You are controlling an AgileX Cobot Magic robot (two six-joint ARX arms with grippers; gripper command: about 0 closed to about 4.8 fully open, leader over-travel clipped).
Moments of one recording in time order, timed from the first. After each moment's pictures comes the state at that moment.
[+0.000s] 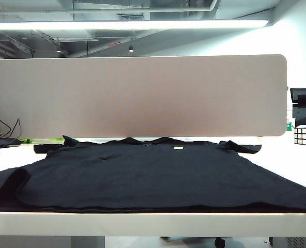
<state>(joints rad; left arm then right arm) 0.18 1.30 0.55 -0.47 0.56 -0.17 -0.14 1.31 0.60 -0.64 -0.61 0.10</state>
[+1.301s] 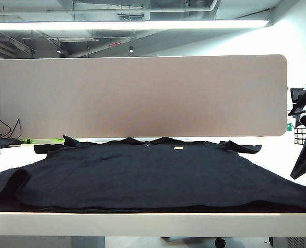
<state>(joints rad) 0.11 1.33 0.55 -0.49 0.56 -0.11 -0.03 1.40 0.61 -0.56 -0.67 0.14</state>
